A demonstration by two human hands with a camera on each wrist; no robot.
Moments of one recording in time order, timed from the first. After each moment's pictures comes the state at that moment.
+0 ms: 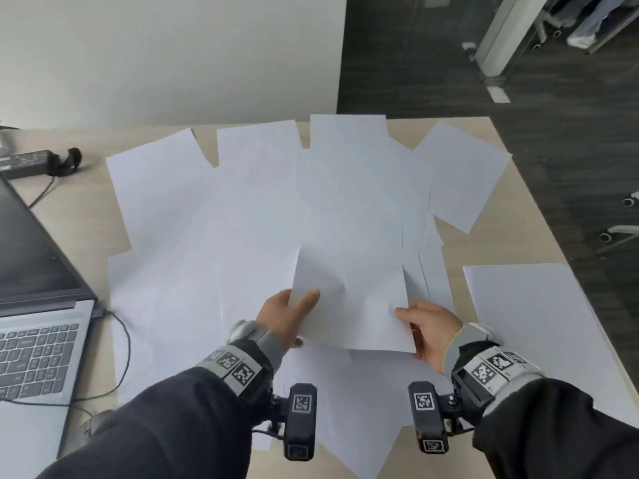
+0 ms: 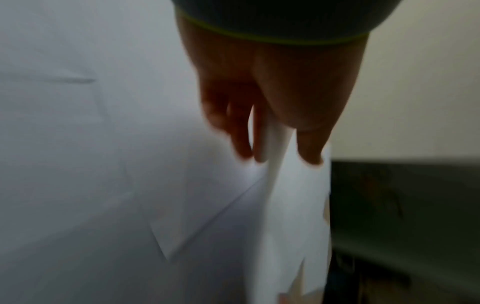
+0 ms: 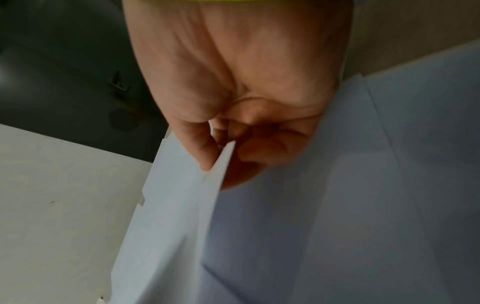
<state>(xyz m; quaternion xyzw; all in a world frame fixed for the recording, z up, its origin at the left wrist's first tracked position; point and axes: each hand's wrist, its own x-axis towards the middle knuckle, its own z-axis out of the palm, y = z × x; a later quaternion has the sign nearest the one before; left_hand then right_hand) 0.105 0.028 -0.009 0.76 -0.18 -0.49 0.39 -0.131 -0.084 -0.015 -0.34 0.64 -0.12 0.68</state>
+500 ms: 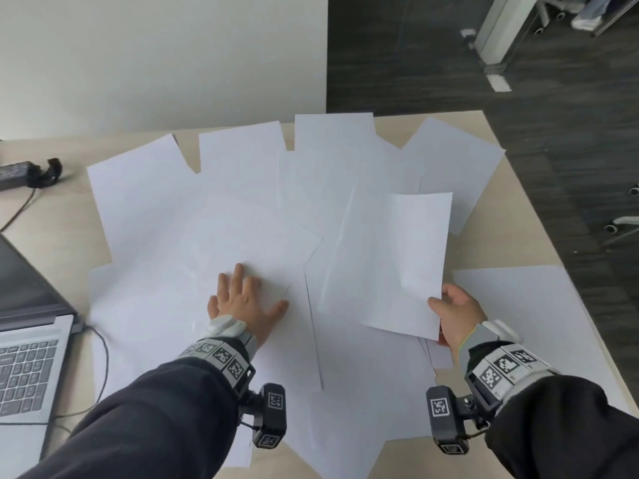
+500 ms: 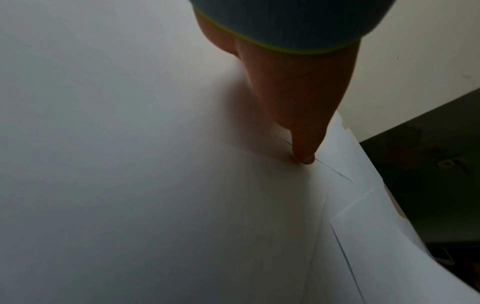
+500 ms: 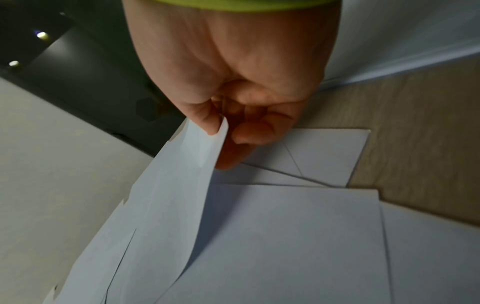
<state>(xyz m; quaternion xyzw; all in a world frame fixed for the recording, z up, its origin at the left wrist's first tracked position) 0.142 0.010 -0.045 0.89 -0.40 -0.23 0.00 -0.176 -0.133 -0.015 -0.47 0.69 -0.16 0.53</state>
